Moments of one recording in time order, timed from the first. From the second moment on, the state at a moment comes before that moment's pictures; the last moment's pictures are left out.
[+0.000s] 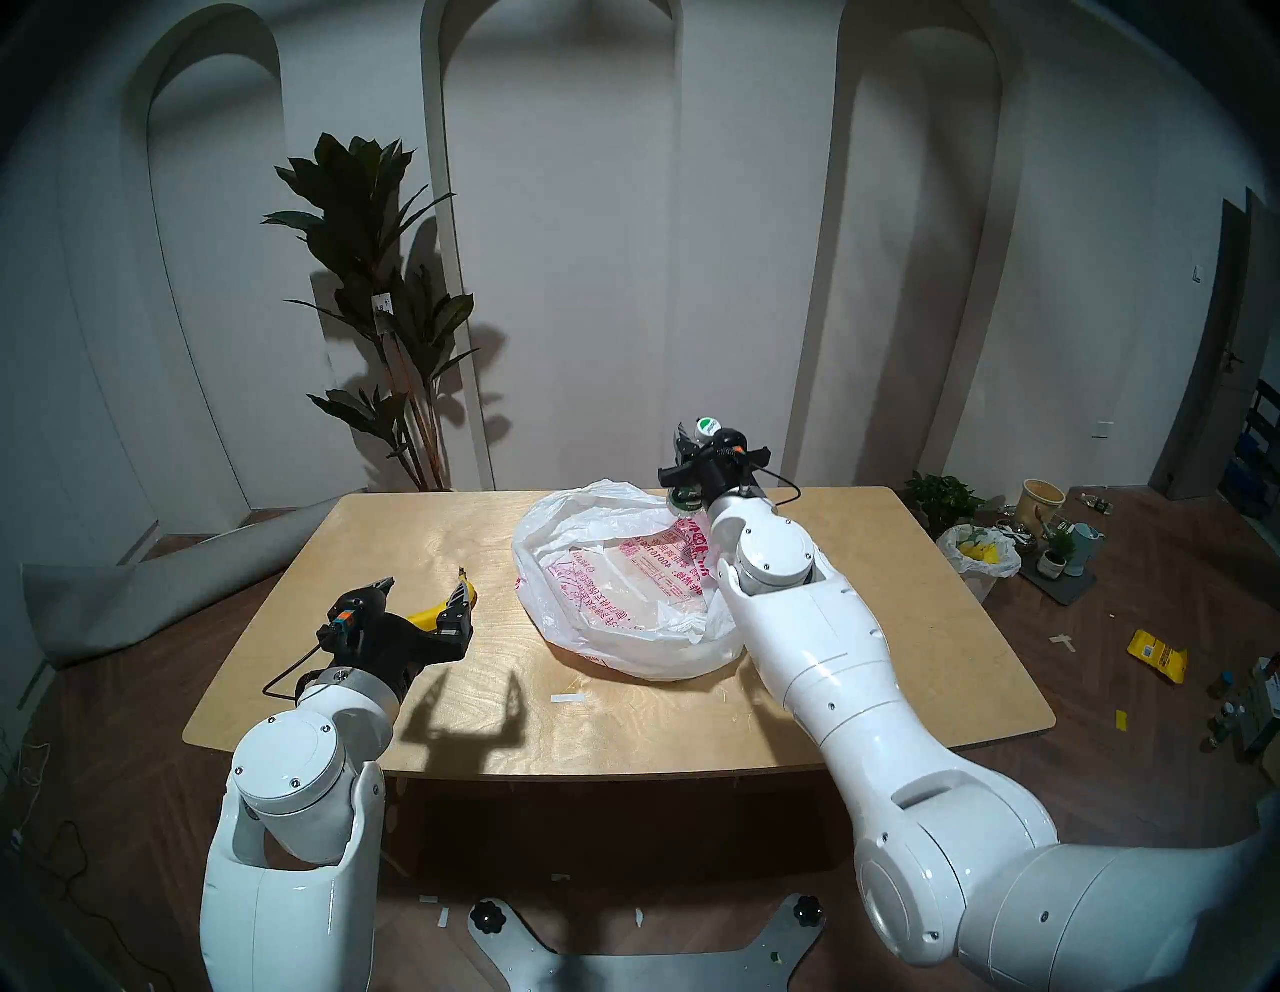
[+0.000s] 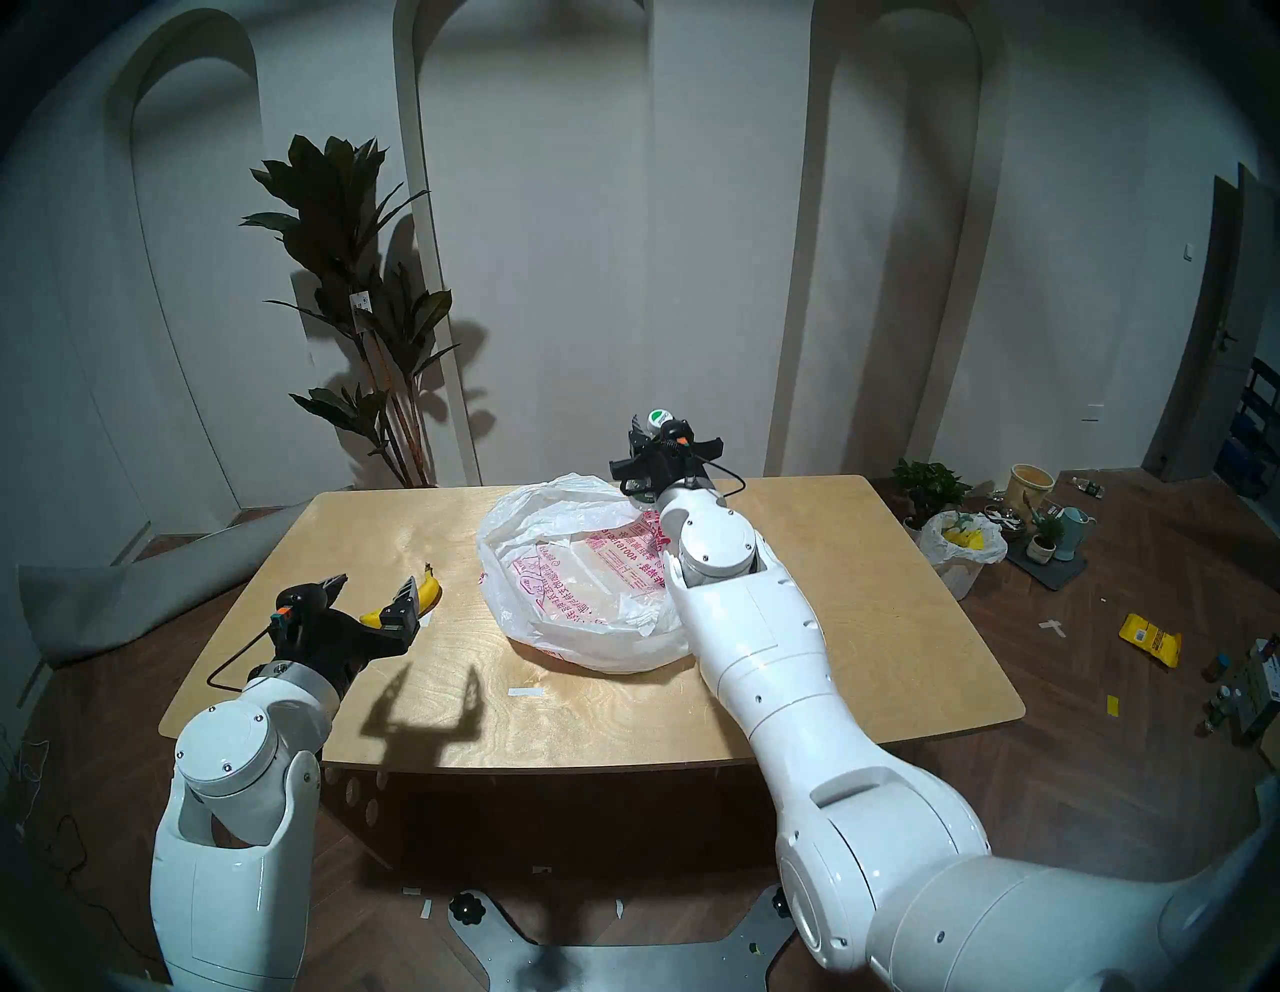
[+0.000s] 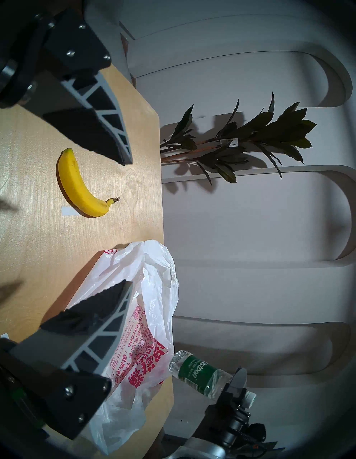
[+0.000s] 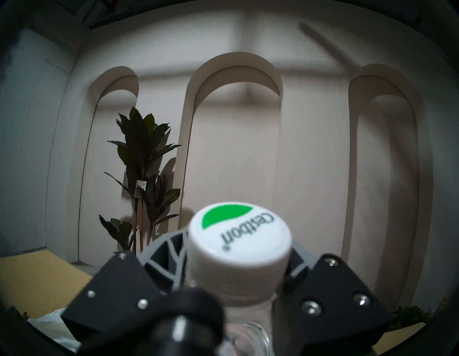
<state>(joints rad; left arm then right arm) 1.94 -1.48 -1.76 -2.10 -0.09 0.30 -0.14 -1.05 -1.61 1.33 -1.08 -0.02 -0.23 0.04</state>
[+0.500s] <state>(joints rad) 1.94 -1.48 -1.76 -2.10 -0.09 0.30 -0.14 -1.11 -1.64 1.31 -1.07 -0.08 0.03 -0.08</state>
